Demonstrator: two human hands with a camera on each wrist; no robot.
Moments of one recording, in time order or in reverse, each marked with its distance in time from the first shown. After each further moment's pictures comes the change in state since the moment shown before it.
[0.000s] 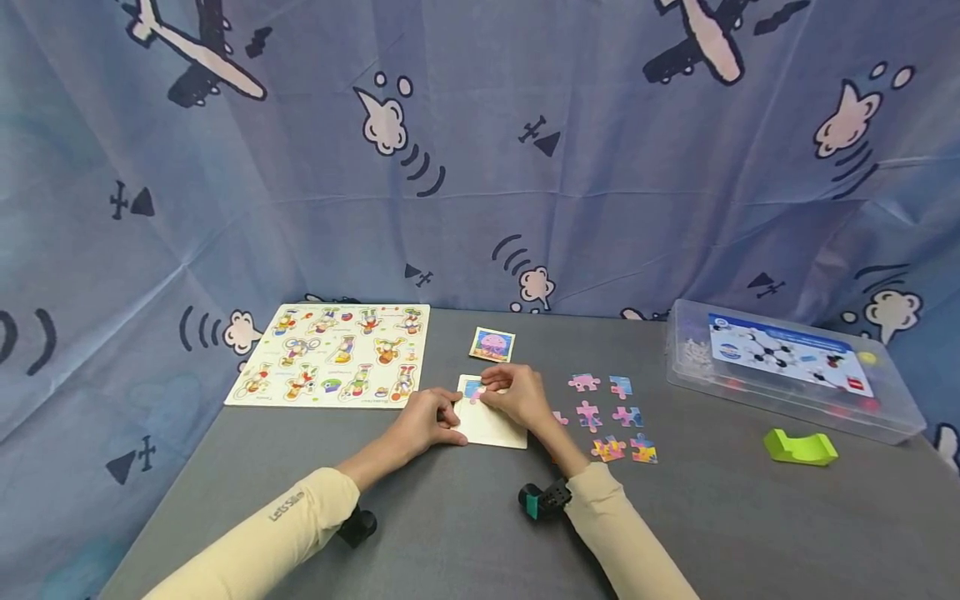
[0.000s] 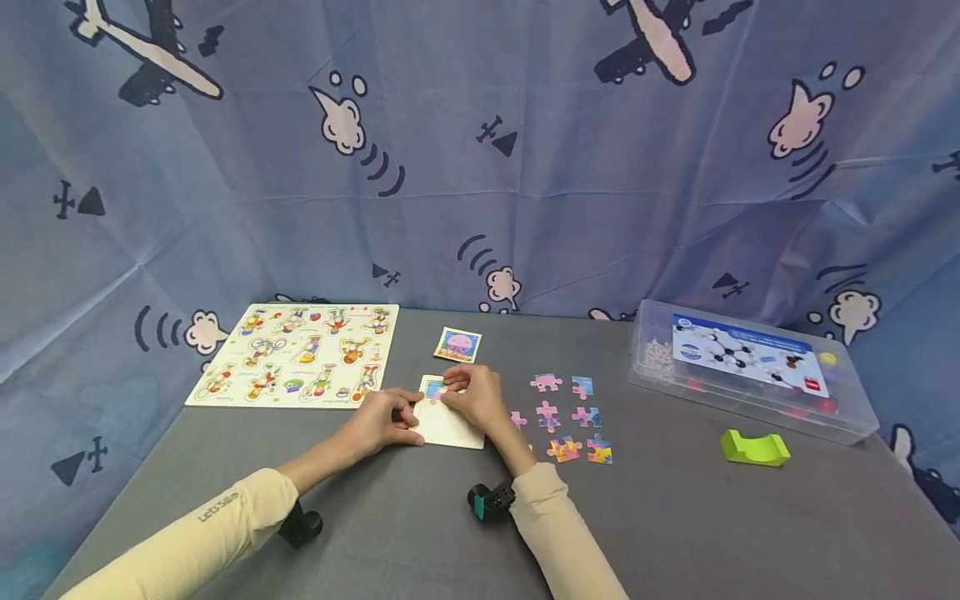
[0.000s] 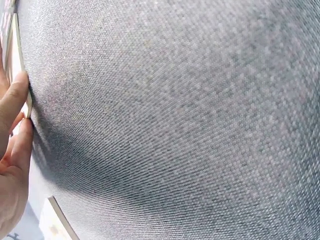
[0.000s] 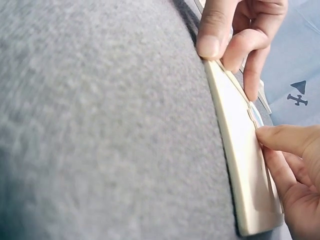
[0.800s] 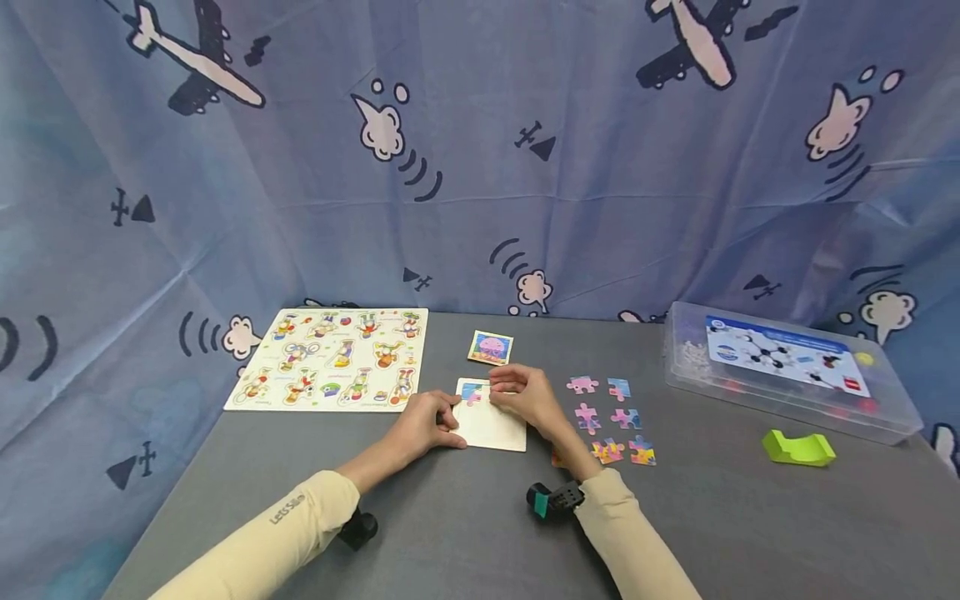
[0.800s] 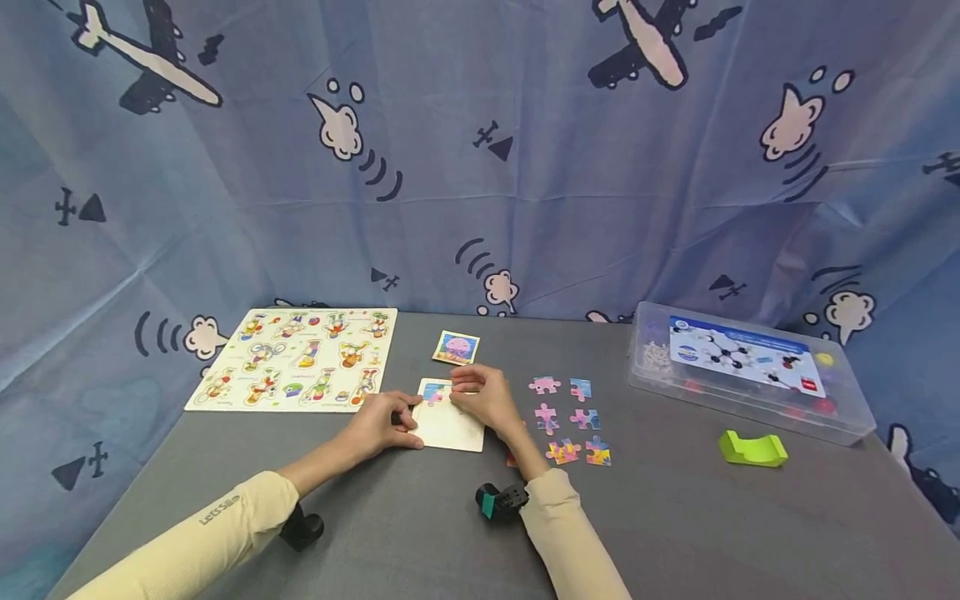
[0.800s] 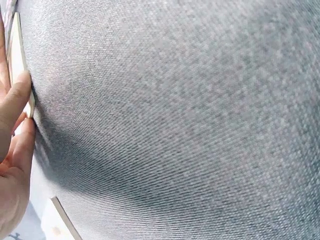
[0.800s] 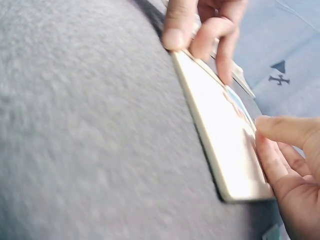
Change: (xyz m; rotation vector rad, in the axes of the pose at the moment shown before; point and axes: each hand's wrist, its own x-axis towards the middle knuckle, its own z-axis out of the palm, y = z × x) left_hand -0.001 0.005 -0.002 0.015 -0.008 0.010; right_hand -0.007 0.009 -0.018 0.313 -0.074 0.043
